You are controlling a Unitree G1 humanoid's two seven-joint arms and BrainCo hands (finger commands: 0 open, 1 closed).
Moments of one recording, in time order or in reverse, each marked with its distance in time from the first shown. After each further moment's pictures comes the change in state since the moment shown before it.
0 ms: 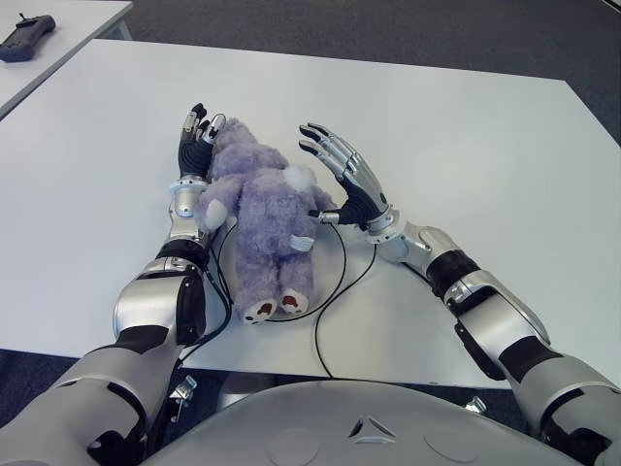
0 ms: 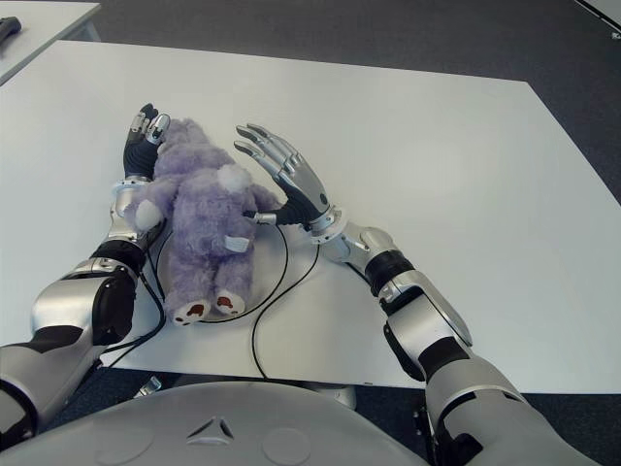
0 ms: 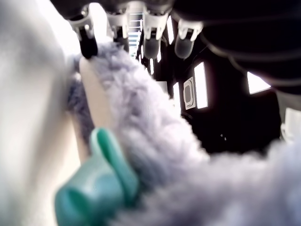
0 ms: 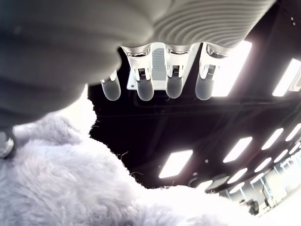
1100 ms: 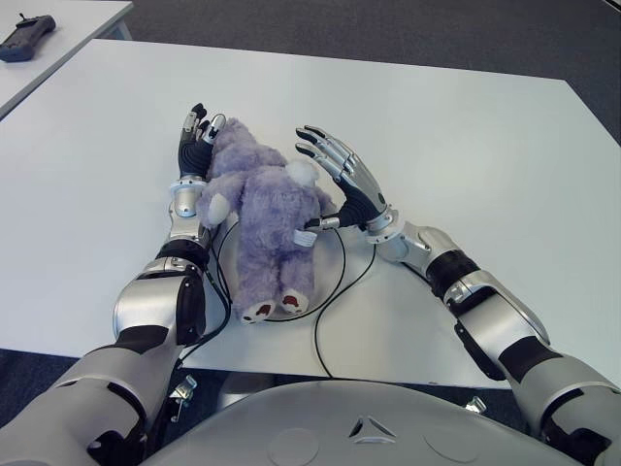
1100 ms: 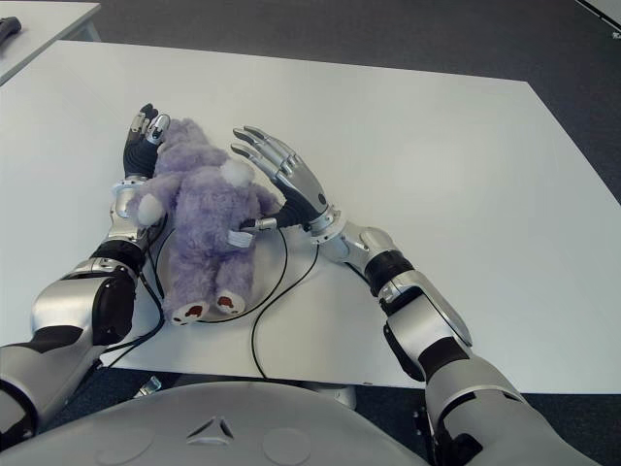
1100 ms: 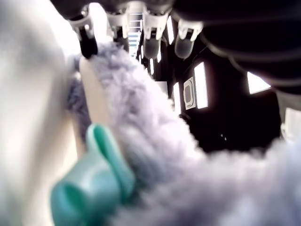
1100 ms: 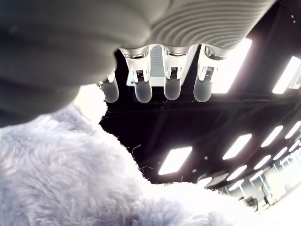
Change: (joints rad) left arm 0.000 0.000 0.000 0.000 0.000 0.000 0.000; right arm 0.000 0.004 -0.002 0.000 0.012 -0.001 0.027
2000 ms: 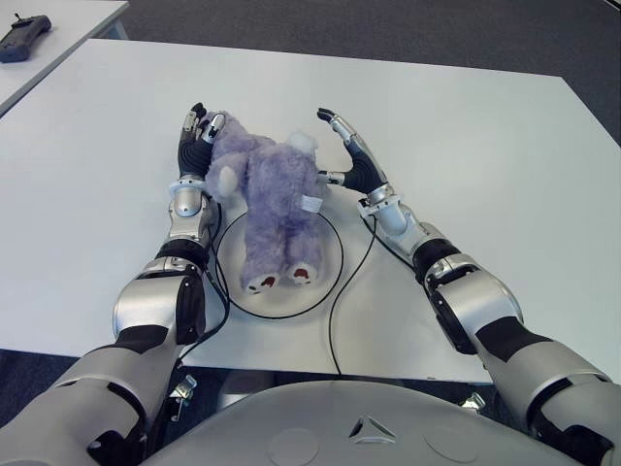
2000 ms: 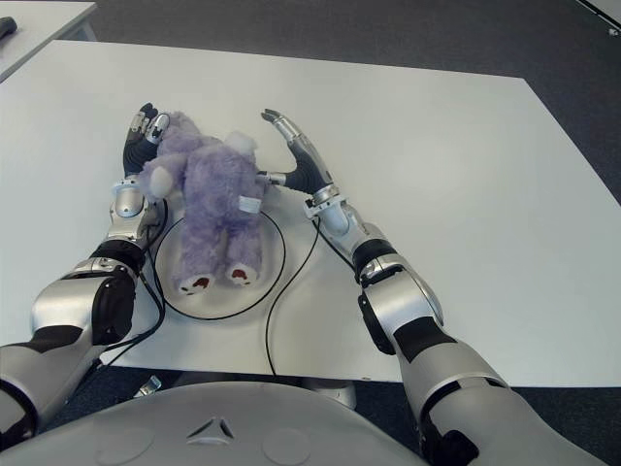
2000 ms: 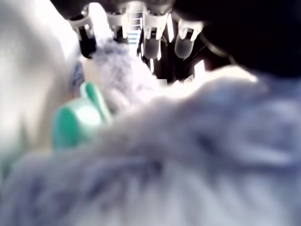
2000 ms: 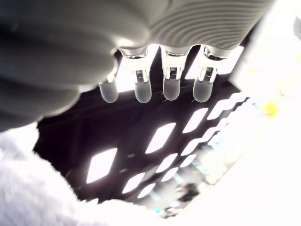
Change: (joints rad) left arm -0.001 0.001 0.000 0.000 0.000 0.000 0.000; right arm -0.154 0.148 -0.284 0.411 0.414 0.033 0.501
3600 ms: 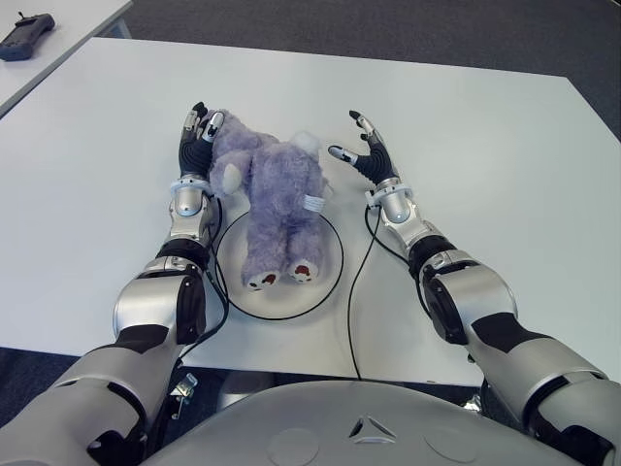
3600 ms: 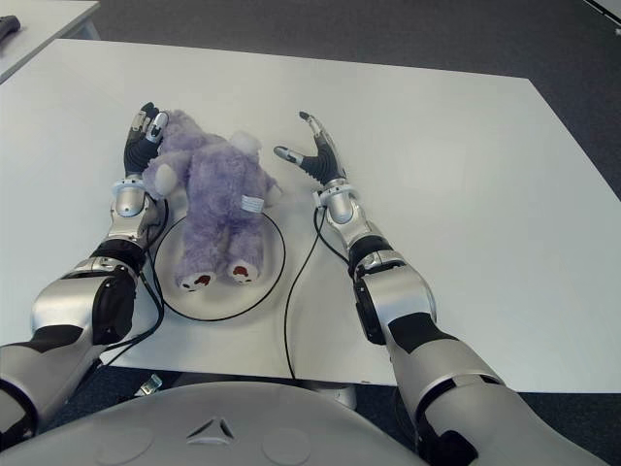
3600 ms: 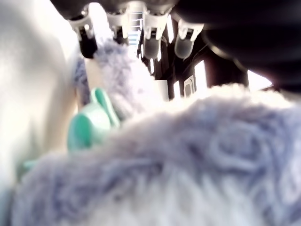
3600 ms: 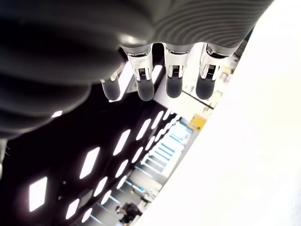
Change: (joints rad) left arm -0.002 -0.001 -0.003 0.000 0.002 0.000 0.000; right arm -0.031 0.037 -0.193 0.059 0.061 0.262 0.094
